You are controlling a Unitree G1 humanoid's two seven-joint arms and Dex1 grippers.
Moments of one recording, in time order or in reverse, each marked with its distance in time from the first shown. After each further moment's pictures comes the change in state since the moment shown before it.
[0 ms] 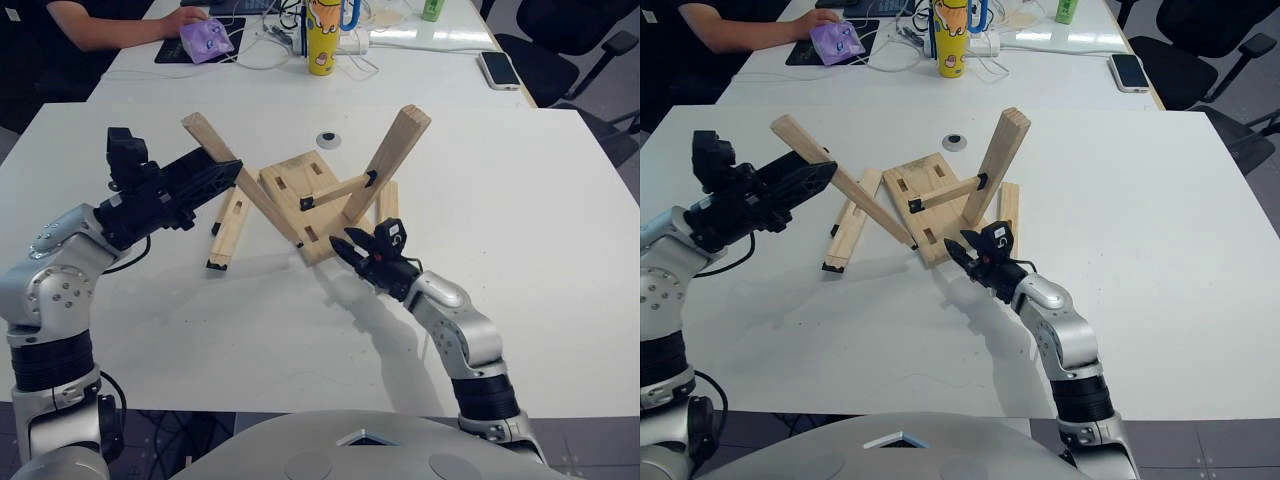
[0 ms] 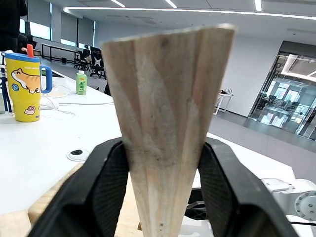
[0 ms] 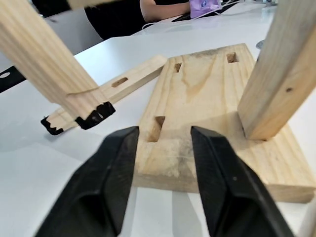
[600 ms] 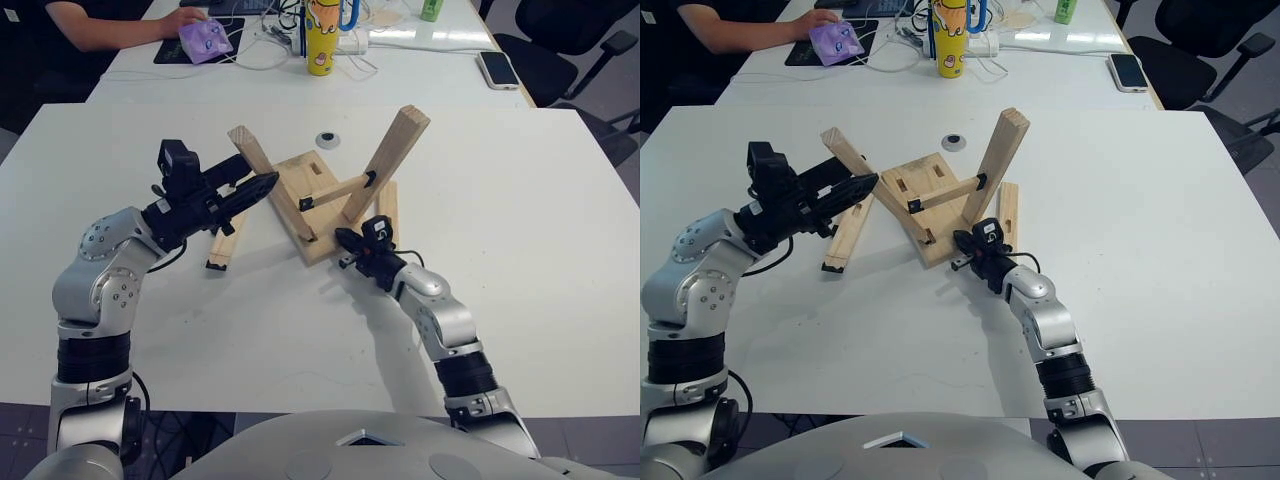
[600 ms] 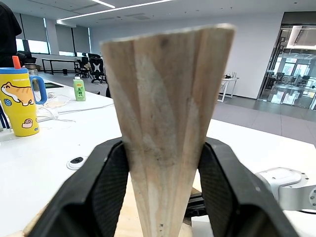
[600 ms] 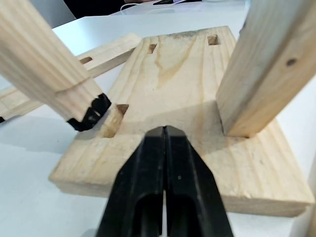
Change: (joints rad) left arm -0.001 -0.064 -0.150 -0.001 0.186 -0.174 -0.001; right arm -0.078 0.018 0.034 0.185 -0.127 -0.101 -0.047
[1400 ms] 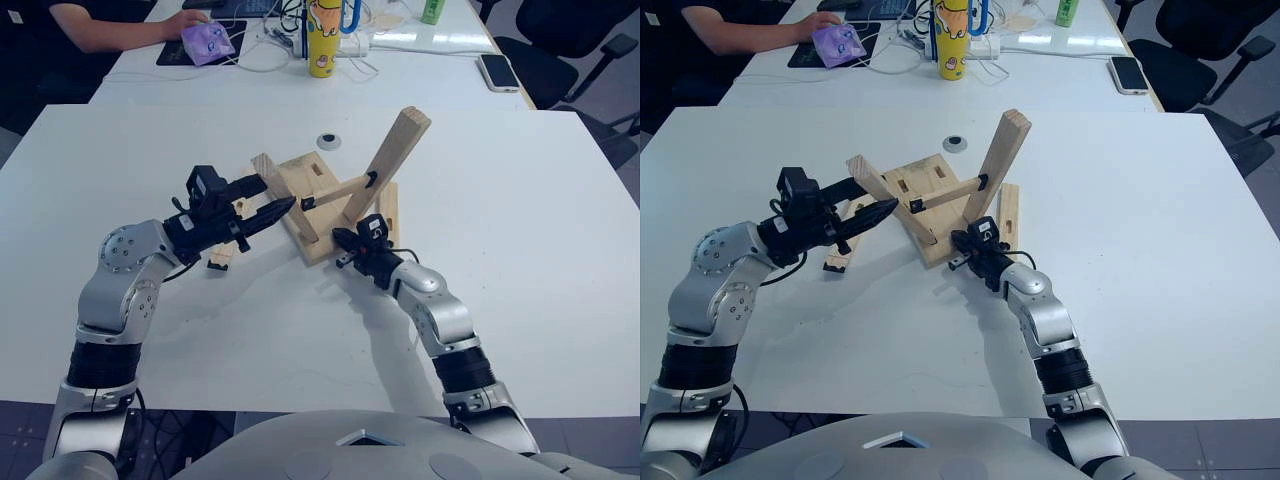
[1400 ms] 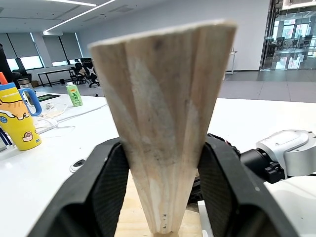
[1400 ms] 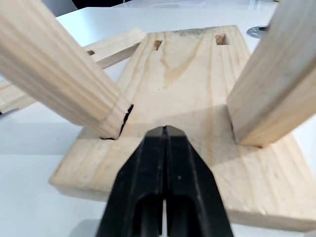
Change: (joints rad) left arm 0.037 0.022 -0.151 0.007 0.163 -0.197 -0.012; right arm -0.033 -0.003 0.025 0.022 -0.021 0.039 -0.003
